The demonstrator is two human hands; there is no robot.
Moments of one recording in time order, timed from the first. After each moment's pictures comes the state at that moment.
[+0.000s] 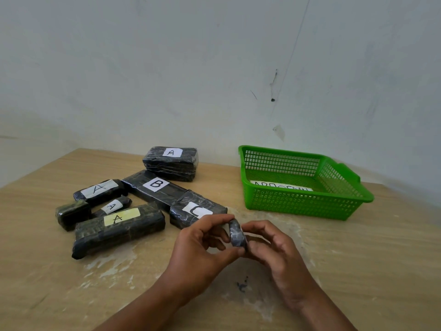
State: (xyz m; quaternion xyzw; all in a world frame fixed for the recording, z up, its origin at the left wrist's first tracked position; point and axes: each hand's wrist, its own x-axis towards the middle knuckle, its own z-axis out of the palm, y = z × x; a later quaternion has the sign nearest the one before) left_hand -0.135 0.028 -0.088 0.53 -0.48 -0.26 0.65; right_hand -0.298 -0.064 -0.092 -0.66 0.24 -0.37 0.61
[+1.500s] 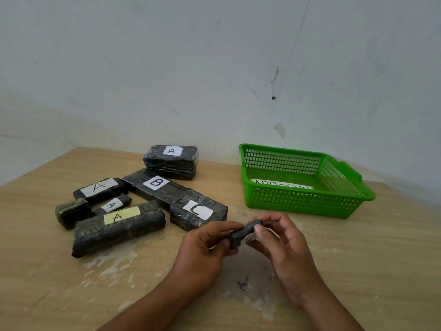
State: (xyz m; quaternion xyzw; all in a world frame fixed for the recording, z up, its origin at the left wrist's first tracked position) left_hand -0.142 0.020 -0.096 0.54 -0.45 -0.33 0.63; right_hand -0.295 -0.068 -0.089 -0.60 0.25 -0.46 0.61
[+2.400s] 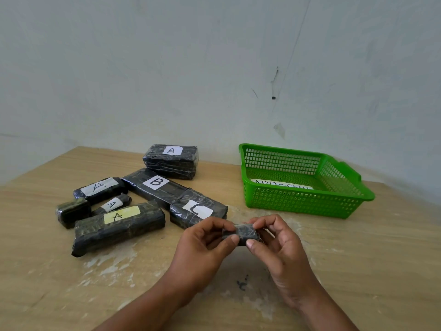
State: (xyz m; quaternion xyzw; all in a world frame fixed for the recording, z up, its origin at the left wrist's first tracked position) left_hand -0.142 0.026 -0.089 0.50 -0.39 -0.37 0.68; right_hand -0.297 -0.063 -0.094 -0.63 0.19 -0.44 0.60
